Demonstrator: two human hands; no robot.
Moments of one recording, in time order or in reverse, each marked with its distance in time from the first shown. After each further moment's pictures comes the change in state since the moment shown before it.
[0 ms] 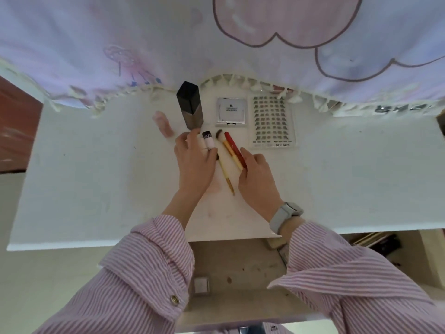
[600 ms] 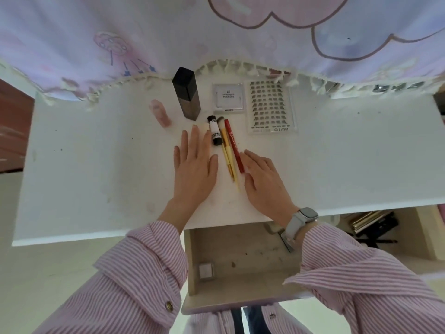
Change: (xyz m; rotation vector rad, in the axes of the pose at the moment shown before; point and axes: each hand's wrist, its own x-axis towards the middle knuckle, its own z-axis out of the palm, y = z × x) left_hand -0.035 -0.028 -0.011 0.476 -0.241 0.311; right_hand -0.038 0.029 0.006 -0.076 0.015 -0.204
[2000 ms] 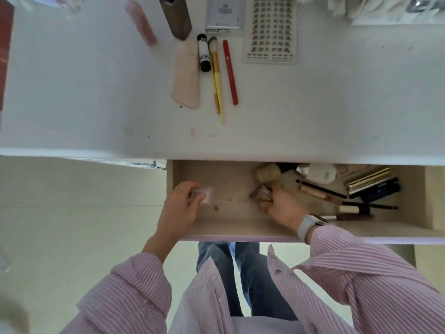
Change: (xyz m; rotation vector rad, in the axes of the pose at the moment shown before) left_hand -0.184 0.019 0.059 -0.351 -0.116 -0.311; right_hand -0.134 0.095 0.030 -0.022 -0.633 0.531
